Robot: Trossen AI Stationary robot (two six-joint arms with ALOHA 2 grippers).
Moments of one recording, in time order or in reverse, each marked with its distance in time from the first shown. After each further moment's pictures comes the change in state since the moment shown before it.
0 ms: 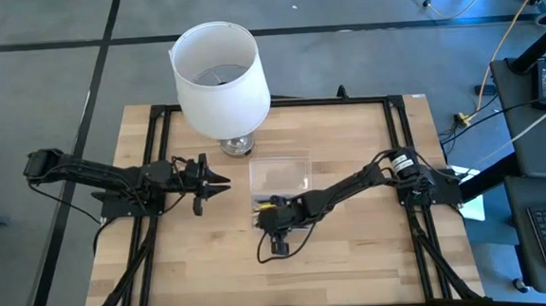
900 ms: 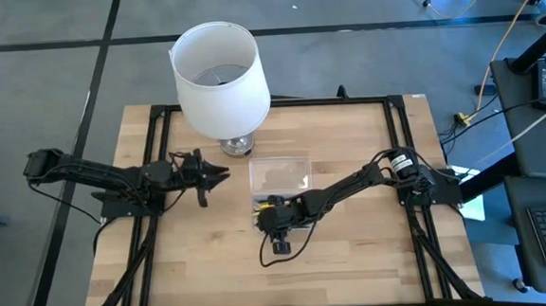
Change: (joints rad) left arm 0.001 0.001 0.000 0.013 -0.177 -0.077; right arm -0.003 0.002 0.006 0.003 -0.002 -0.106
